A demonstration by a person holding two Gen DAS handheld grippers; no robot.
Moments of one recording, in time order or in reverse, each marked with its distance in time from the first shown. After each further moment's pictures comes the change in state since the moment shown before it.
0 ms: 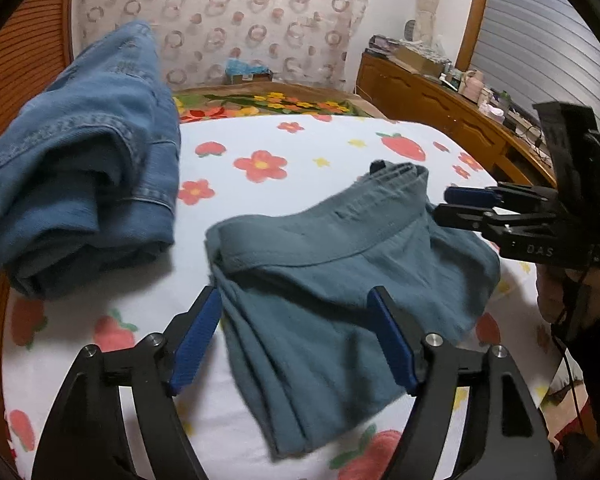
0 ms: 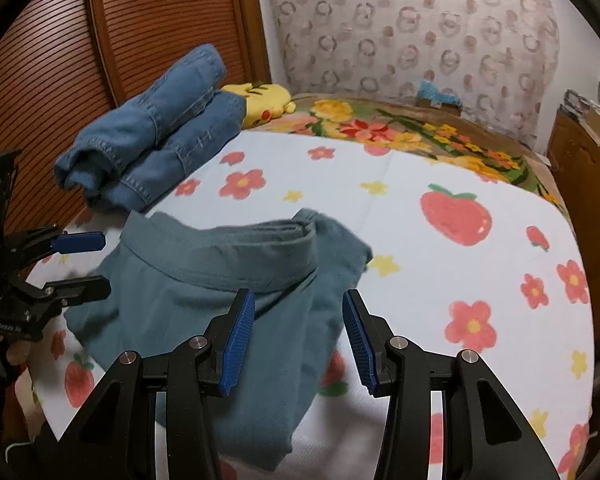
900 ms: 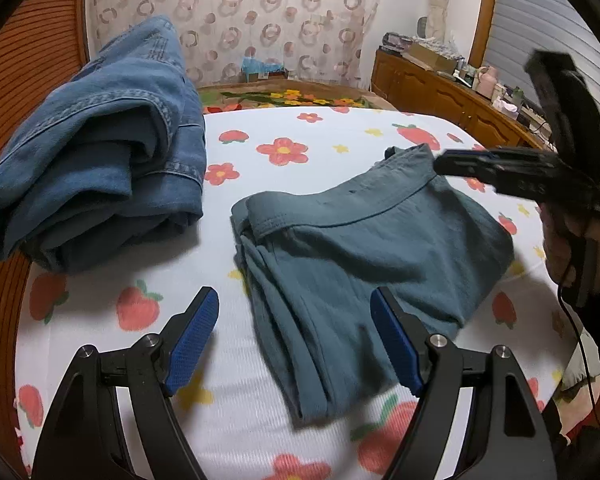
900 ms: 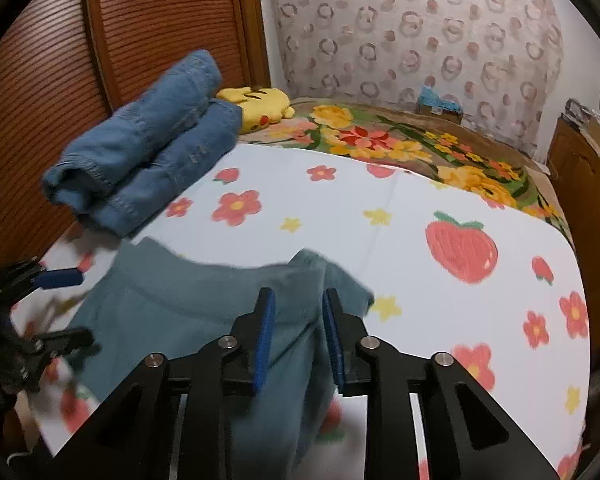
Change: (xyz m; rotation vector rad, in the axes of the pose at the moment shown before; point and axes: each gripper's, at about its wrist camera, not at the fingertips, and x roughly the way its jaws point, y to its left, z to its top) left arm -0.013 0.006 -0.019 -0.005 -0.008 0.066; right arm 0.008 0.008 0.019 -0.017 -0.029 -0.012
